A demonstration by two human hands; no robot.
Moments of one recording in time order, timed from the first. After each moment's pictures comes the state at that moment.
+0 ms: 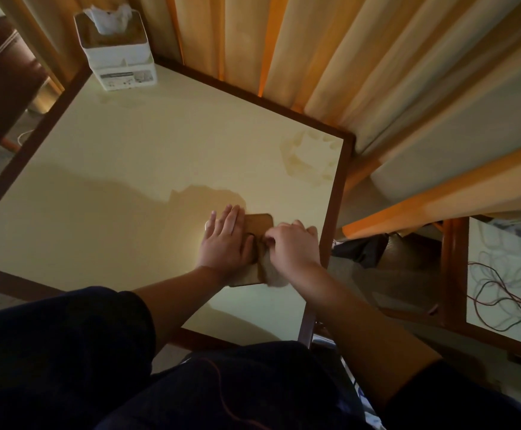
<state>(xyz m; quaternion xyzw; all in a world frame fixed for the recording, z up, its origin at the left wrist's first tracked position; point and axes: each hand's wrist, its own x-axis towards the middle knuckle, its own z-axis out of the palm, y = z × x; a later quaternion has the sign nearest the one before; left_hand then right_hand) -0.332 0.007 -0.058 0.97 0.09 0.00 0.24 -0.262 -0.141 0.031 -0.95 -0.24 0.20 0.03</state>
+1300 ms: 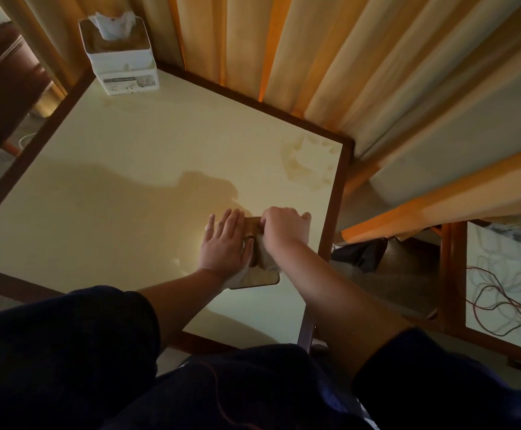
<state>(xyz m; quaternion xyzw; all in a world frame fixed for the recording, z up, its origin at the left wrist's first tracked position) -0.334 0.006 -0.060 0.97 0.09 0.03 0.22 -0.237 -0.095 0.032 -0.97 -0.16 0.19 -0.03</state>
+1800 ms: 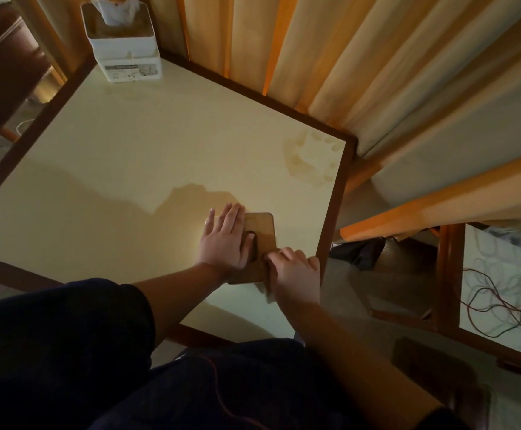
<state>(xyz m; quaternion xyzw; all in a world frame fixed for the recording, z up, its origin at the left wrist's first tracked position) -0.333 0.009 -0.060 0.98 0.08 -0.01 0.21 -0.320 -0.174 0.004 -0.96 -0.23 0.14 0.06</state>
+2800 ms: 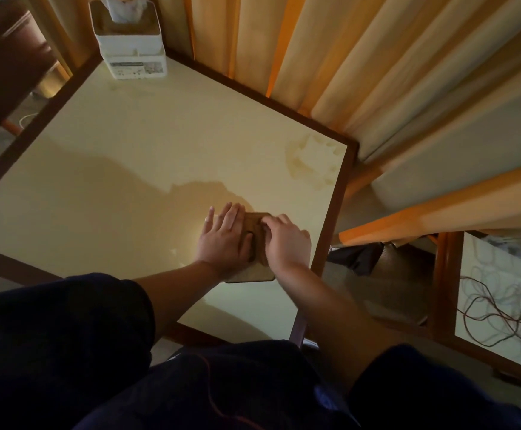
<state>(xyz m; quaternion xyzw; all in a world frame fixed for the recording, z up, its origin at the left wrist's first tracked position) -0.334 0.008 -0.062 0.97 0.09 0.01 0.24 -0.263 -0.132 0.006 -0.96 -0.20 0.14 0.09</state>
